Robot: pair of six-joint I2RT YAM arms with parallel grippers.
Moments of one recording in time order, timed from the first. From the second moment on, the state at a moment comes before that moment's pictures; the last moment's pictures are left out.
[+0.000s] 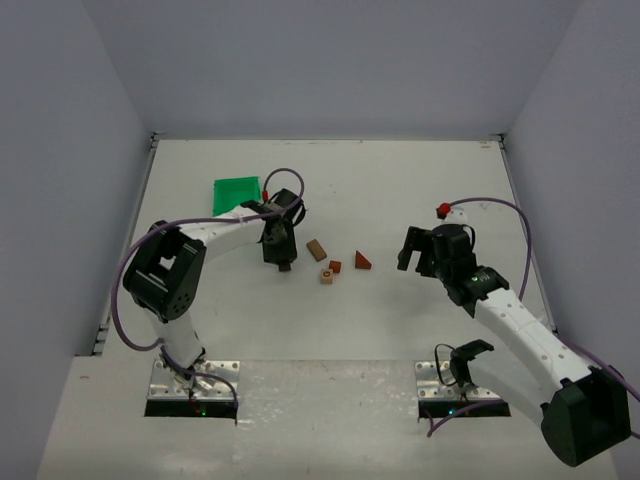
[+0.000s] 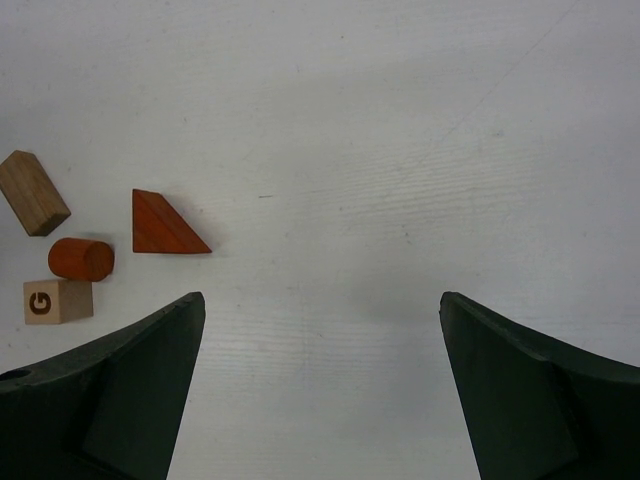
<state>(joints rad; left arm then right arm) -0.53 1.75 1.13 -0.63 -0.14 -0.69 0.36 0.92 0.51 -0.30 0.20 0.44</state>
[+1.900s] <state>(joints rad) -0.61 1.62 1.23 -0.67 -0.13 -0.47 0.36 0.86 0.48 -0.25 0.18 0.39</state>
